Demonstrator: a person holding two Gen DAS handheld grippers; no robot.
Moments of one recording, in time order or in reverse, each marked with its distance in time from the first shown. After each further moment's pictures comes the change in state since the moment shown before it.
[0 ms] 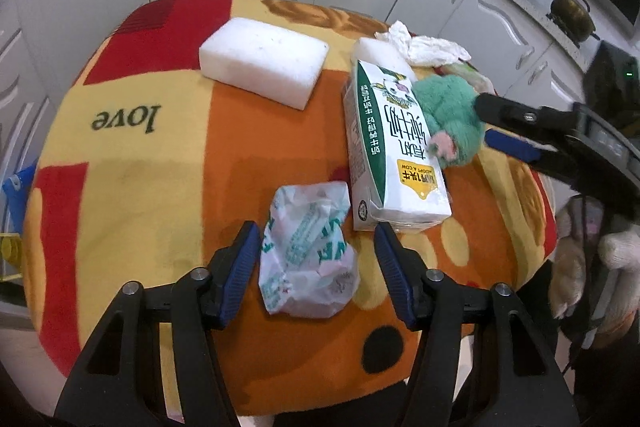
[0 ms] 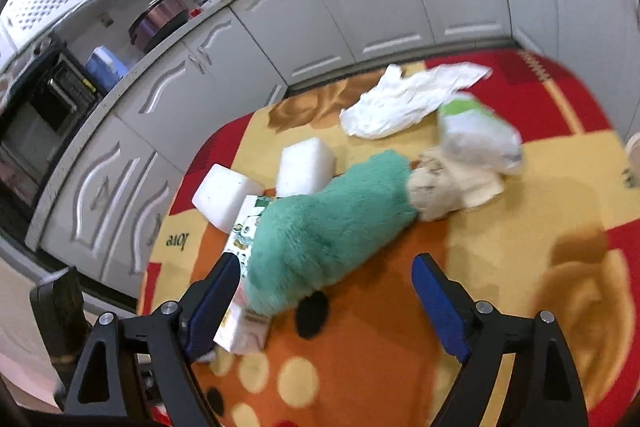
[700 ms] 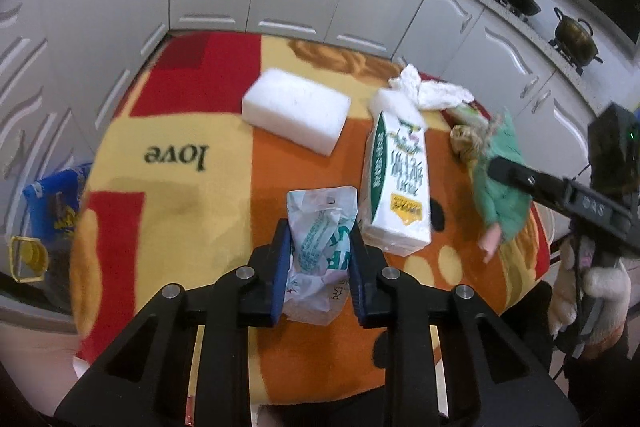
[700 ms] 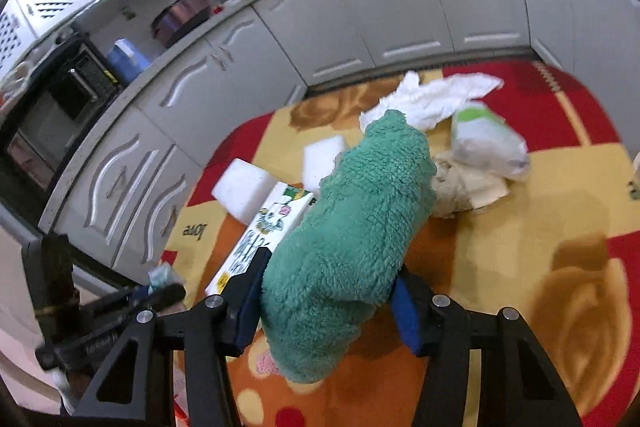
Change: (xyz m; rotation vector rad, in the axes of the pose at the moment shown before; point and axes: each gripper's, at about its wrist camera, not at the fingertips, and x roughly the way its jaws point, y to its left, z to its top) left arm -0.045 0.011 0.010 -0.023 -0.096 0.037; right arm -0.030 0.001 -0.008 -0.083 -0.029 0.053
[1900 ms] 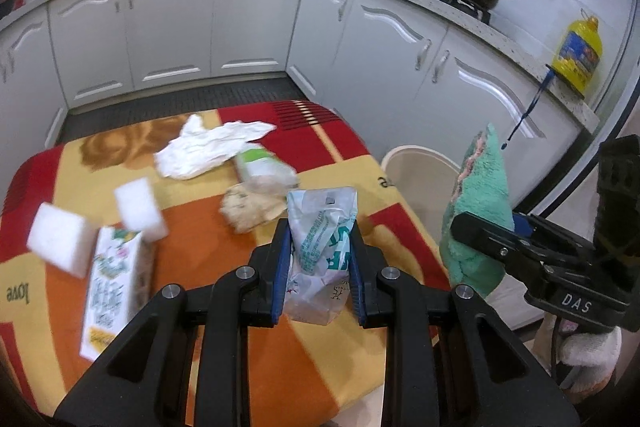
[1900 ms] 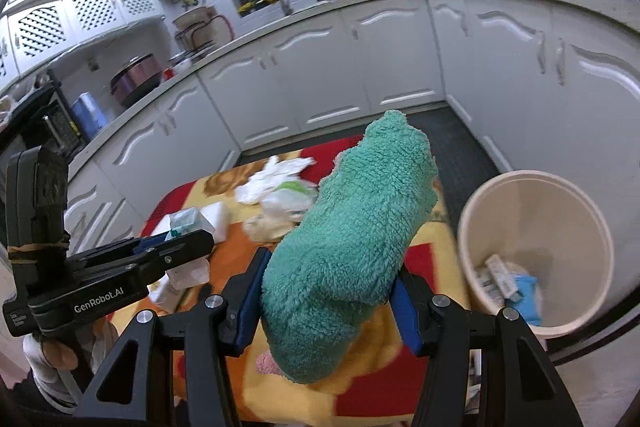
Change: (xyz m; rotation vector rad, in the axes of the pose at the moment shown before) left arm 0.047 -0.226 0.045 0.306 -0.037 -0.187; right arm -0.142 -0.085 -0.022 0.037 -0.230 -0.247
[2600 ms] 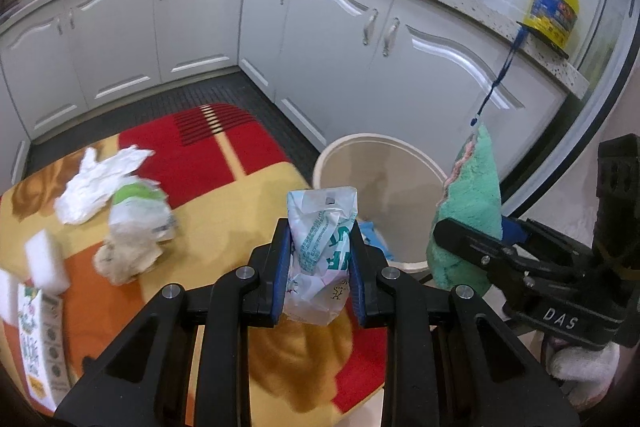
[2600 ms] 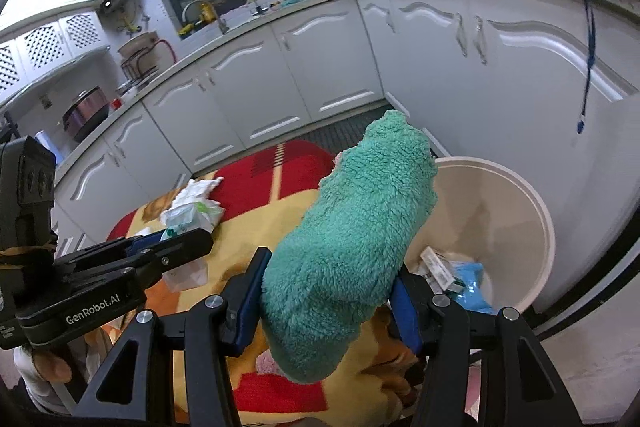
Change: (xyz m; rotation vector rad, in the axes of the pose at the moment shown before) left arm 0.068 -0.089 0.027 0.122 0.059 -0.079; right arm -0.024 -0.086 -0.004 0.130 -0.027 -0.135
